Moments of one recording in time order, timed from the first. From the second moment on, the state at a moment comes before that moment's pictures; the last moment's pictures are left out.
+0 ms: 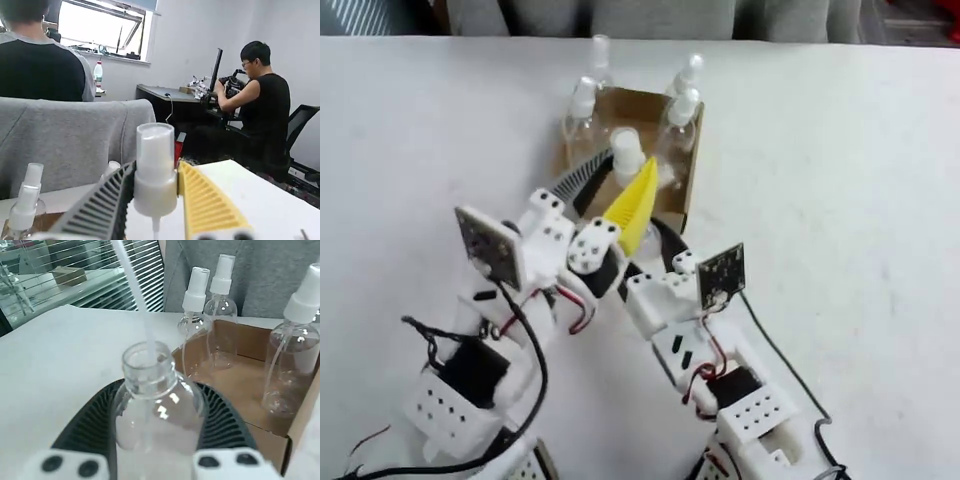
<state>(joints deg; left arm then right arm) 29.0 -67.1 63.1 8.2 11.5 -33.8 -61.7 95.8 -19.9 -9.3</state>
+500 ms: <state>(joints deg) 29.0 -67.5 72.6 8.2 11.5 -33.8 -61.7 95.8 -19.9 -9.3</state>
